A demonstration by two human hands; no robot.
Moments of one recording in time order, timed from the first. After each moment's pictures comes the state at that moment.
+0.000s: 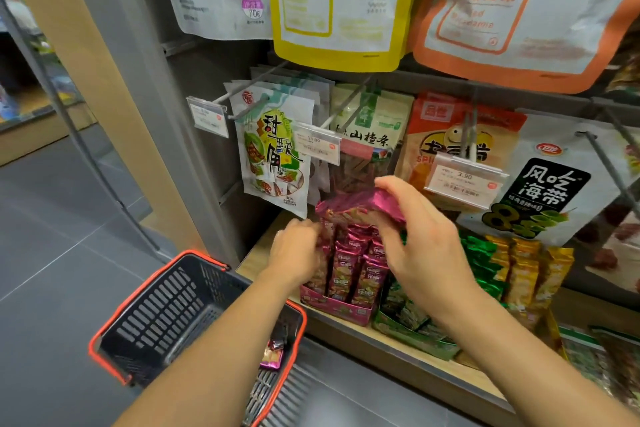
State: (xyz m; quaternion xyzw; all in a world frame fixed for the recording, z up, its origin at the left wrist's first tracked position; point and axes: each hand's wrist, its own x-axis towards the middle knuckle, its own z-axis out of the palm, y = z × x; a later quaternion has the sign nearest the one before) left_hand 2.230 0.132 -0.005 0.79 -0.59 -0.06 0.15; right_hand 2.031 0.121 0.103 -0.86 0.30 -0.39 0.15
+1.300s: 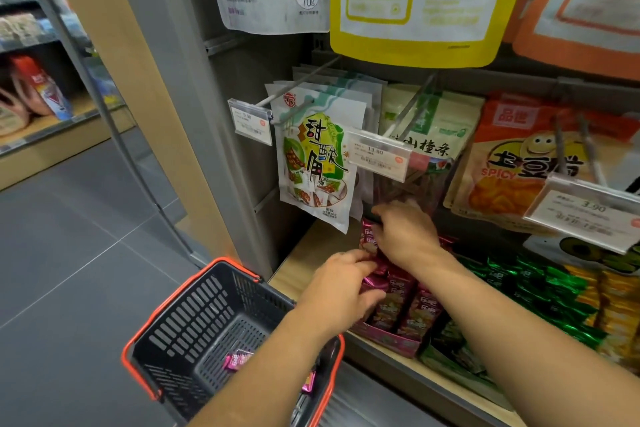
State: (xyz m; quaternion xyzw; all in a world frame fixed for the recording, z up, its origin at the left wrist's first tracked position) left_hand 2.233 0.148 -0.018 0.74 -0.65 -0.11 0.17; right_hand 2.149 0.022 0.024 -0.90 0.43 -0.07 0.06
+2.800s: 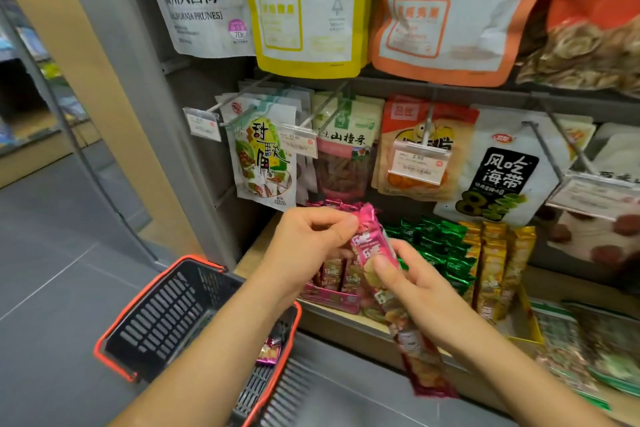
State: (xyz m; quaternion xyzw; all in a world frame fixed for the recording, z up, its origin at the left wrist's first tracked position) left_hand 2.147 0.212 0.112 0.54 -0.45 -0.41 0.58; right_hand 1.974 0.176 0.089 -0.70 0.34 -0.24 0.58
